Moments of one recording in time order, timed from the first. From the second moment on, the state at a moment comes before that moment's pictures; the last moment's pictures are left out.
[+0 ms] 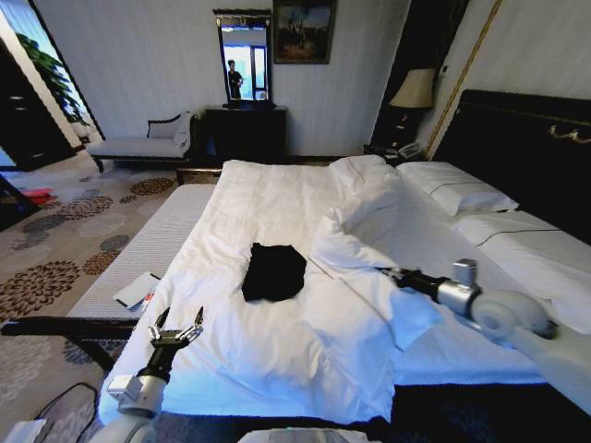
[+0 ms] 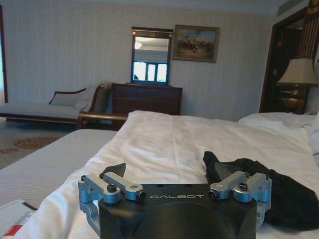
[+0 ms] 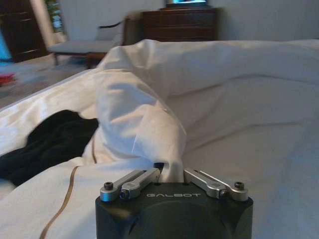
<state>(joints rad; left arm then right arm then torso) 1.86 -1.23 -0.71 -2.19 -0.45 -0.11 -0.02 -1.75 0.42 0.98 2.02 1.17 -0.33 -0.11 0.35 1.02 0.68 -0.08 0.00</state>
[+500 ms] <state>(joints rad) 1.86 -1.22 -0.70 -2.20 -0.46 -0.10 -0.02 -1.89 0.62 1.28 2.01 1.14 -0.34 -0.12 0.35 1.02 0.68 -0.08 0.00</state>
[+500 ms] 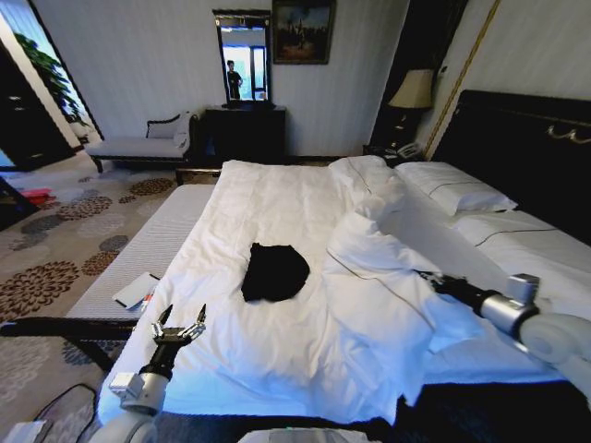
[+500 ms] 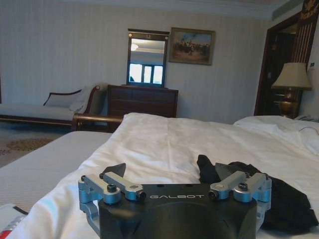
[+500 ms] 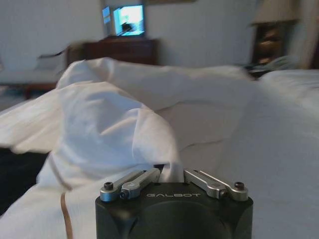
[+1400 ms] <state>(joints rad) 1.81 -1.21 -0.67 -2.14 -0.48 -0.10 -0.02 -1.97 1.02 1.60 1.82 1.04 -0.35 -0.16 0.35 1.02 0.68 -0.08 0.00</state>
